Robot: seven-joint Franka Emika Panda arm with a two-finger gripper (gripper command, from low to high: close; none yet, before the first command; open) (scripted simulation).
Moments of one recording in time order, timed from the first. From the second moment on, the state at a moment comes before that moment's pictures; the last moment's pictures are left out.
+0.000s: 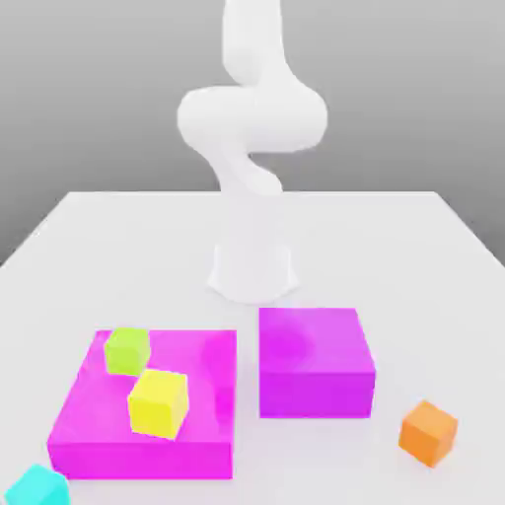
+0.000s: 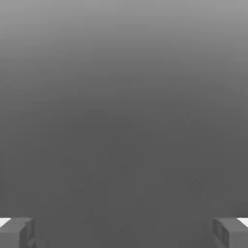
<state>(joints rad) 0.00 -0.71 -0.03 -2.29 0.01 2.32 0.79</state>
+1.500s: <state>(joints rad) -0.21 0.52 -0.22 -2.17 0.25 2.67 0.59</state>
